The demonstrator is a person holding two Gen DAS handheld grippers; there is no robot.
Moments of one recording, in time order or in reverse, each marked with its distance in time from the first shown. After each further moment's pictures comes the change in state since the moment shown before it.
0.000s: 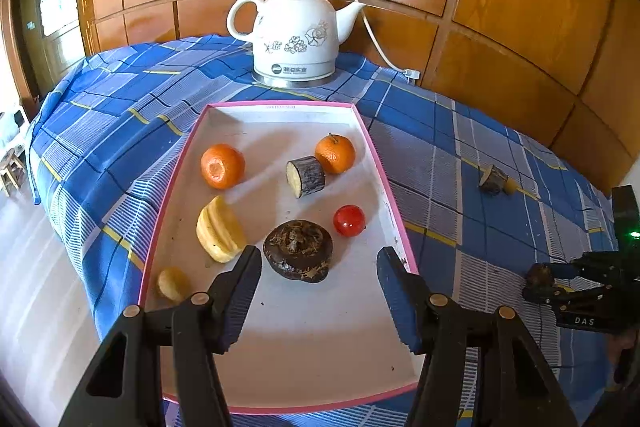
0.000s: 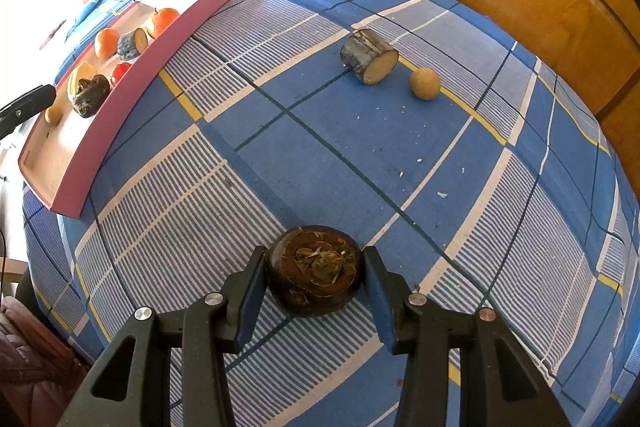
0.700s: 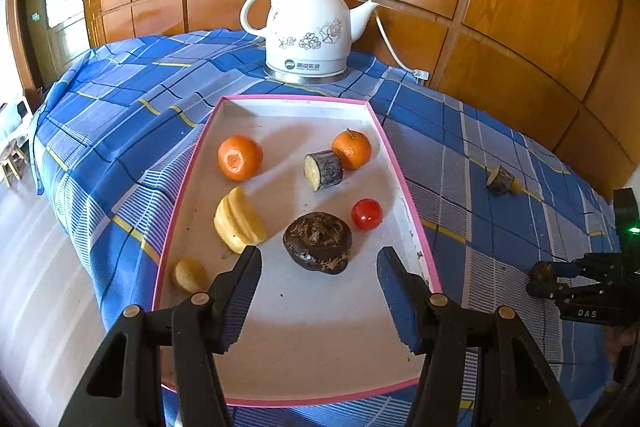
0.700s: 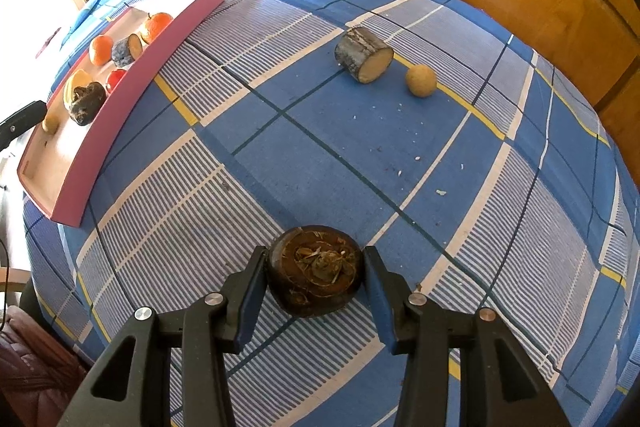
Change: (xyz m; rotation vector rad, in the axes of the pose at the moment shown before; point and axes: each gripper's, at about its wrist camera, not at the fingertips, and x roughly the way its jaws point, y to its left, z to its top) left arm -0.003 0.017 -0.004 -0.027 0.007 0.000; right arm 0.001 -0.001 -0.001 0.029 0.009 -0.002
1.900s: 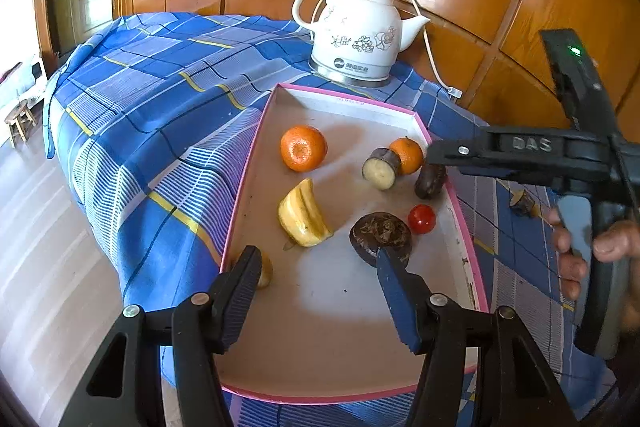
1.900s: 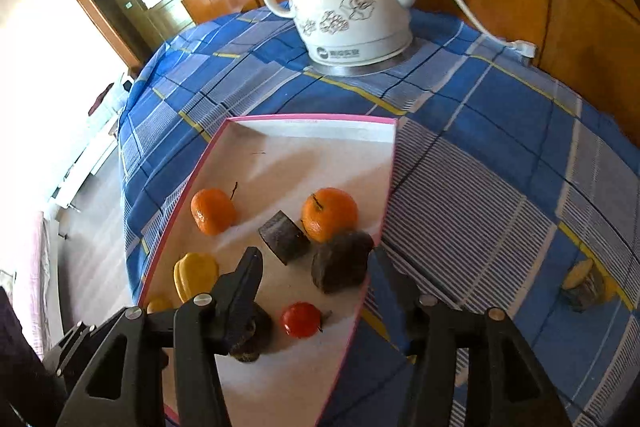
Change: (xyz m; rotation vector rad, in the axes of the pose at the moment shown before) left arm -0.003 0.052 -0.005 -0.122 0.002 0.000; right arm 0.010 0.129 0.162 0.058 -0.169 0.270
